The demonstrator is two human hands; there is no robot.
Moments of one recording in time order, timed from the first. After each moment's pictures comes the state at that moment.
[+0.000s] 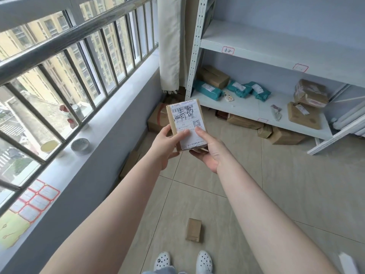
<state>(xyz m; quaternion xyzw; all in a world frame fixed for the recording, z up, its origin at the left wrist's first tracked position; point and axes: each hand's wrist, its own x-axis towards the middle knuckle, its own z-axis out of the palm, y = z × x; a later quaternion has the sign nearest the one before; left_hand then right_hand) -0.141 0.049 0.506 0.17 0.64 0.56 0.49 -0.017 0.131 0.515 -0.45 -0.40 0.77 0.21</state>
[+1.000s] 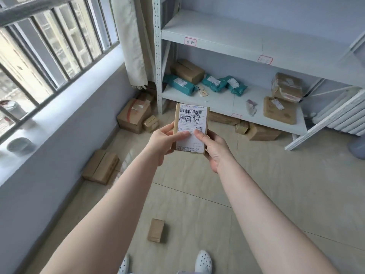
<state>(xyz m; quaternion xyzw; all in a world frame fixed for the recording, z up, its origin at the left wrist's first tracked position) 0.057 0.219 0.502 0.21 0.64 0.55 0.50 0.194 0.299 0.501 -0.45 -0.46 0.72 0.27</state>
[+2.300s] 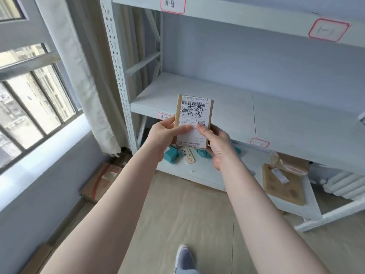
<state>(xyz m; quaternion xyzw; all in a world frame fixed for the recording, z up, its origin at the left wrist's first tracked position) -0.096 0.718 0.609 0.27 0.58 0.63 0.44 0.039 0.805 0.599 -0.38 -0.55 0.67 0.32</state>
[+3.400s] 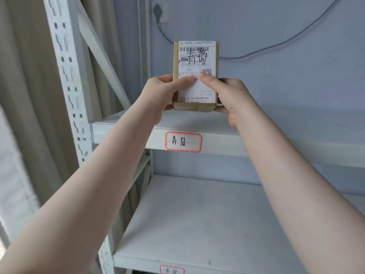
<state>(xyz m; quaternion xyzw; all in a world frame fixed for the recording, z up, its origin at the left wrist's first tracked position) -0.368 1.008 0.898 0.50 0.49 0.67 0.25 -0.225 1.072 0.903 -0.27 -0.67 0.47 0.50</state>
